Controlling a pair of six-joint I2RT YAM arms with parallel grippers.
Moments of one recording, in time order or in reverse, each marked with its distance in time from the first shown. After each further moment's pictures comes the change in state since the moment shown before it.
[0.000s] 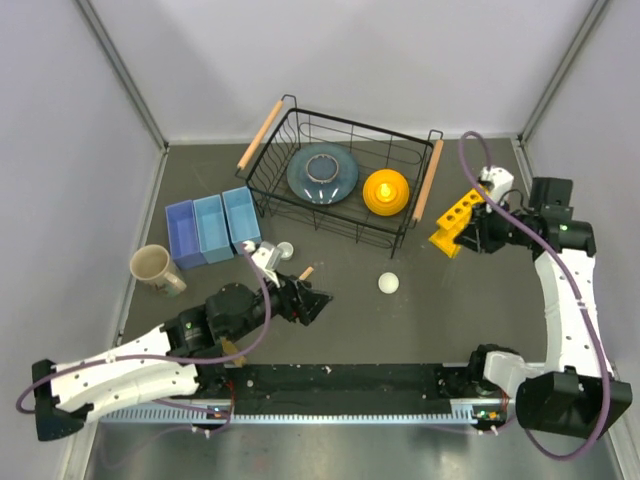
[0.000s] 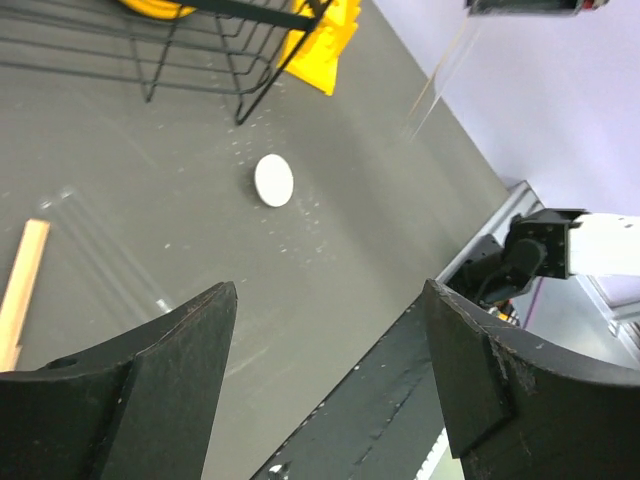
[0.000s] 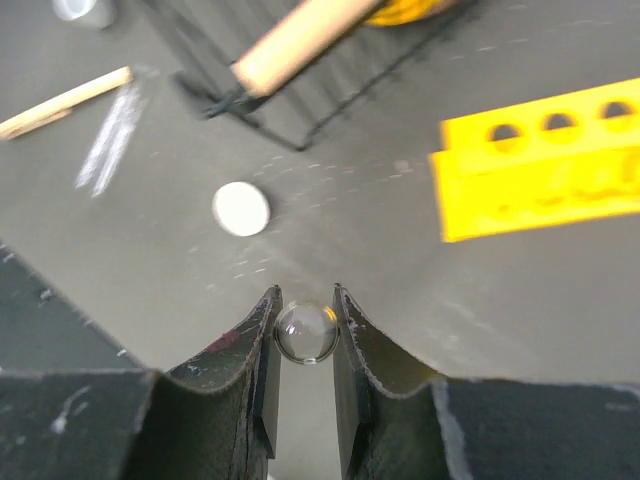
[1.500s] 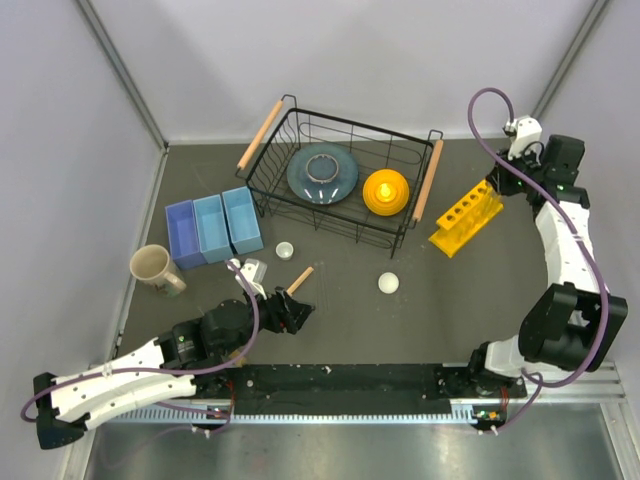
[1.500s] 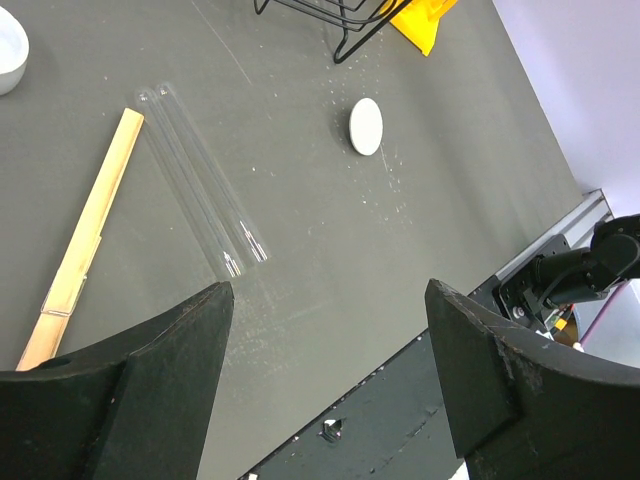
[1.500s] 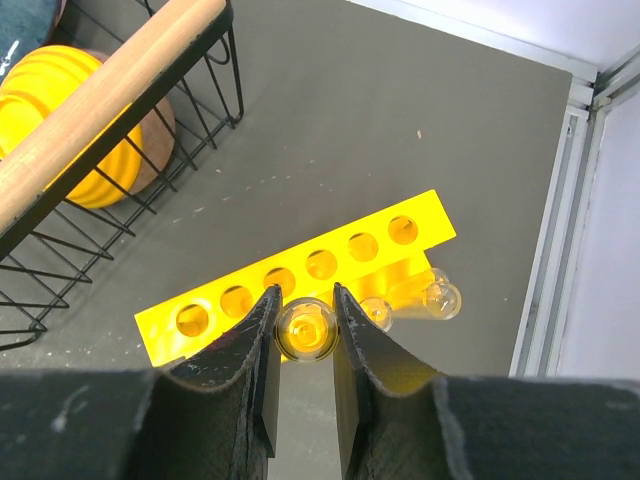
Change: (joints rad) left arm 0.001 -0.215 -0.182 -0.185 -0.138 -0.128; right arm -0.126 0.357 0.128 0.595 0.251 0.047
